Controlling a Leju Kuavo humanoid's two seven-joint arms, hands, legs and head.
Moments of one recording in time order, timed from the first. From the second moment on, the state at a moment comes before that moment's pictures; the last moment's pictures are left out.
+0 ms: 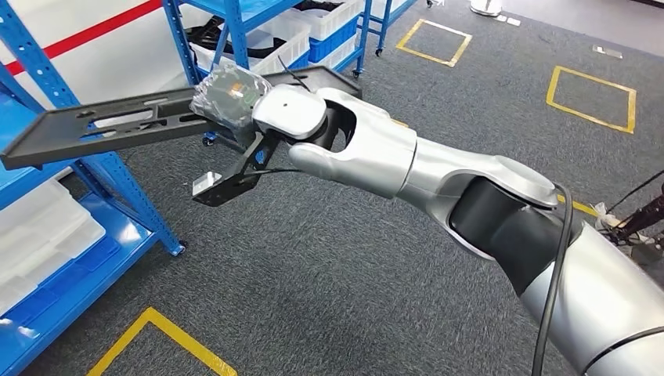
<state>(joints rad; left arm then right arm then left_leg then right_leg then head) -0.11 -0.13 1.27 -0.21 -1.18 -0.11 -0.28 -1.33 -0.31 1.00 -1.19 0.81 0.40 -0.11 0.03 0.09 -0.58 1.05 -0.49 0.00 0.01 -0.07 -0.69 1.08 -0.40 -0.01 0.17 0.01</state>
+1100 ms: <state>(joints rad) -0.11 -0.13 1.27 -0.21 -1.17 -0.10 -0.27 -1.44 -0.34 1.14 -1.20 0.74 0.41 -0.08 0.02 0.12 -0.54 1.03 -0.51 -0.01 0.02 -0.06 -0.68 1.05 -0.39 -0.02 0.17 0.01</state>
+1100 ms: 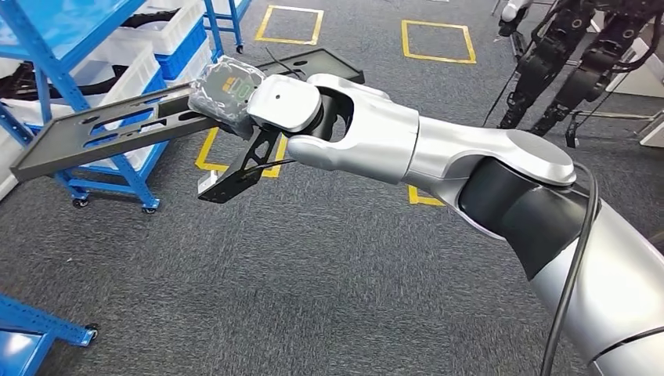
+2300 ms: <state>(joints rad) -0.11 -0.14 1.27 -0.21 -1.17 -0.10 -0.27 -1.47 -0.35 1.16 -1.17 0.72 0.40 -0.08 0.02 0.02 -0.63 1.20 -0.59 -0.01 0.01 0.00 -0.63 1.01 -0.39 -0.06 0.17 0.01</state>
